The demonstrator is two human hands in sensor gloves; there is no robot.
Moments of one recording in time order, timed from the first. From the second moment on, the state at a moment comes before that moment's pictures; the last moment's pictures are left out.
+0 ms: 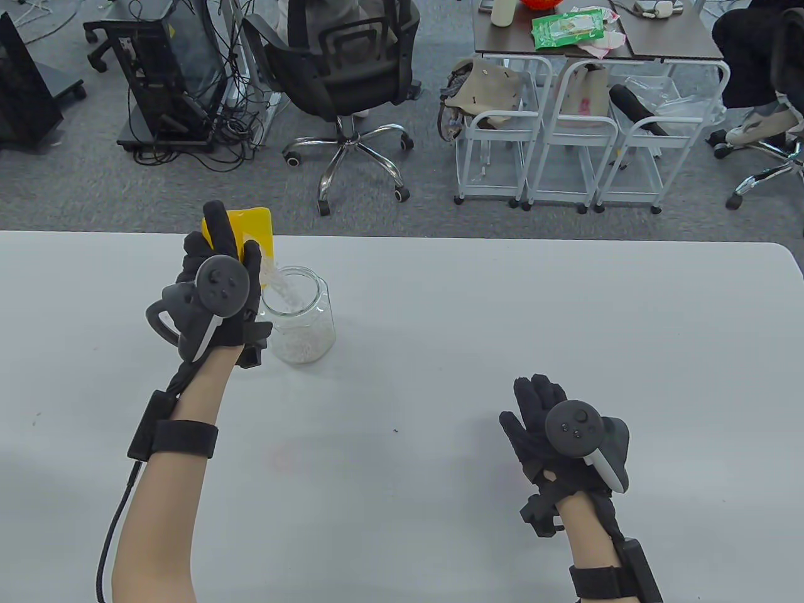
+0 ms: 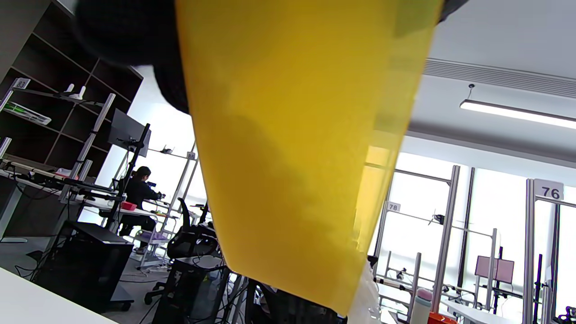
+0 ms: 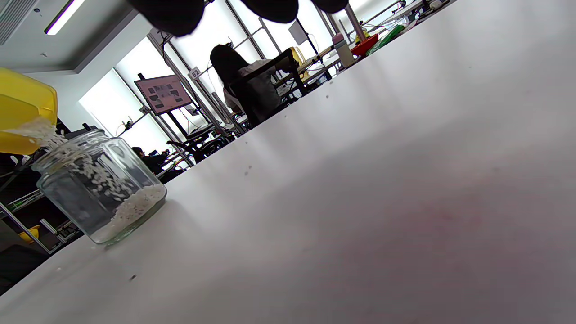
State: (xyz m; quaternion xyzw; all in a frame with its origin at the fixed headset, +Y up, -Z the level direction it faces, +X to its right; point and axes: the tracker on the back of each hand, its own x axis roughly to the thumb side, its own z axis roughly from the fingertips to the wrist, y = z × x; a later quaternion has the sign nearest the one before) left_hand -0.262 -0.580 -0.416 0.25 0.09 0.12 0.96; right_hand 0.201 -0.734 -0.296 0.03 0.02 0.95 0.30
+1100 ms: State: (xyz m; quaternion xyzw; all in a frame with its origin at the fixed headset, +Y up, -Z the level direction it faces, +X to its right) left_hand -0.220 -0.596 -0.408 0.30 -0.05 -0.12 0.95; right_hand 0.201 -0.735 -0.296 0.03 0.02 0.95 0.30
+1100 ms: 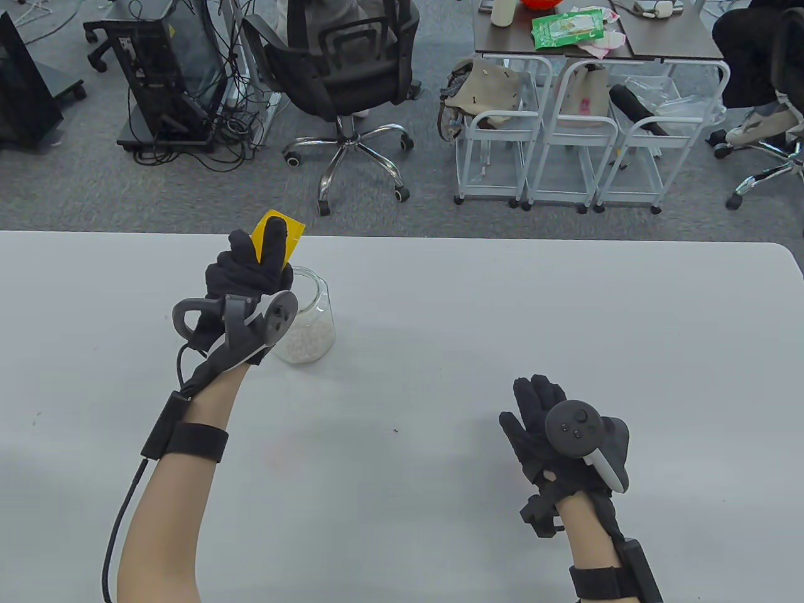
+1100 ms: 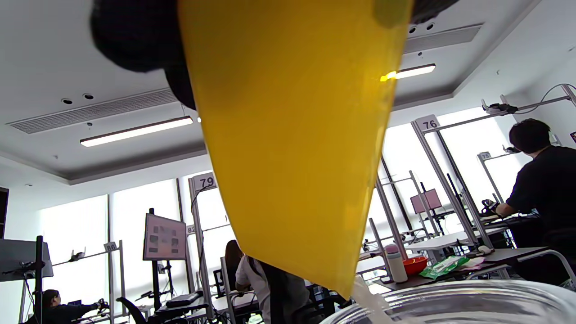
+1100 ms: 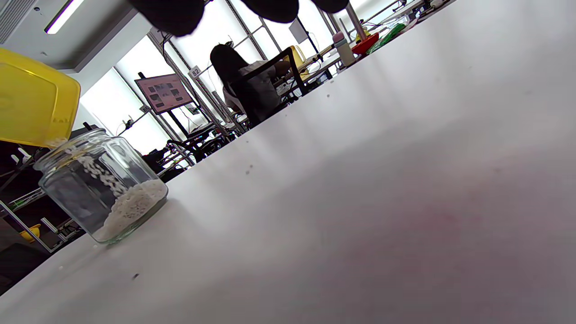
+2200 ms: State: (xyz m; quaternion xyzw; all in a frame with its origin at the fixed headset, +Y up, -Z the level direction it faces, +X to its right) left_hand -0.239 -0.592 -0.407 0.27 0.04 0.07 0.96; right_hand 0.200 -0.736 -0.297 0.03 0.03 0.95 0.30
